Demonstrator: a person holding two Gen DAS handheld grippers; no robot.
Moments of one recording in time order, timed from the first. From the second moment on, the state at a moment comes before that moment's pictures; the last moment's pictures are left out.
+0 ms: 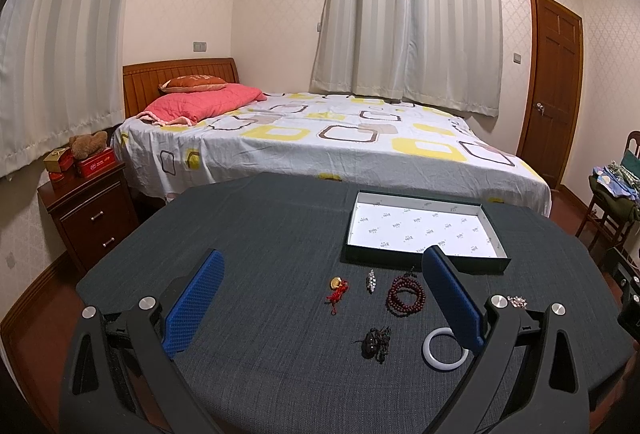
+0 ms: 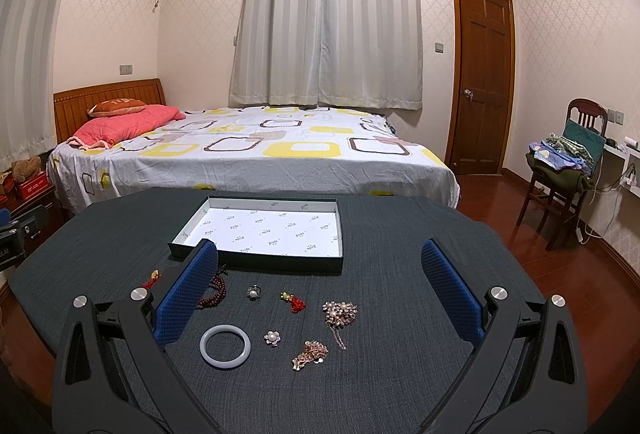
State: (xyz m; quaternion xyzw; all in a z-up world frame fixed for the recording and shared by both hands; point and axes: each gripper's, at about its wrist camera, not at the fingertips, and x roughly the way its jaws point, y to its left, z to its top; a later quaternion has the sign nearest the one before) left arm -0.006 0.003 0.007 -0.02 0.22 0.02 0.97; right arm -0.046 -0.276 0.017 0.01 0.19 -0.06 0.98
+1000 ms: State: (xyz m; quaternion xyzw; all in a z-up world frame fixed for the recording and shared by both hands) left arm 0.017 0.010 -0.026 -0.03 0.28 0.00 0.96; right arm -0.025 -0.279 -0.014 0.02 0.22 -0.06 0.97
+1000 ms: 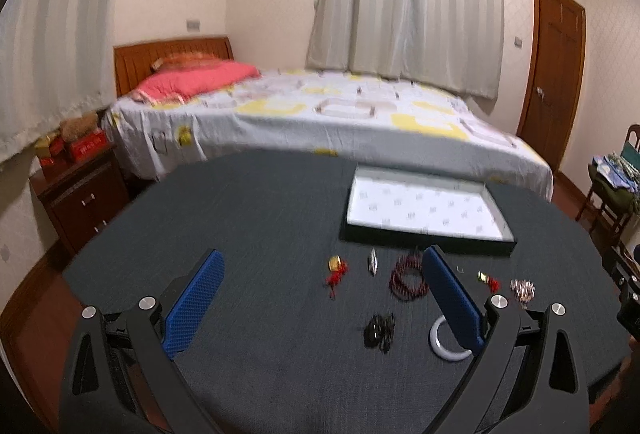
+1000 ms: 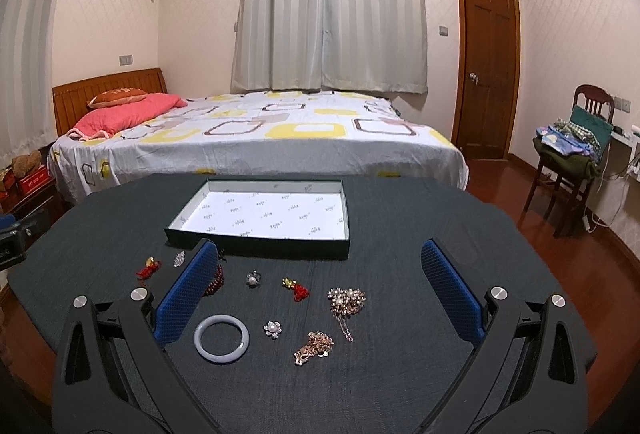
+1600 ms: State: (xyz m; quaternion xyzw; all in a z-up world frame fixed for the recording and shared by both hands) left arm 0.086 -0.012 -0.140 -0.02 0.42 -0.05 0.90; right arm 0.035 -0.299 -0.141 0.04 0.37 -0.04 0.93
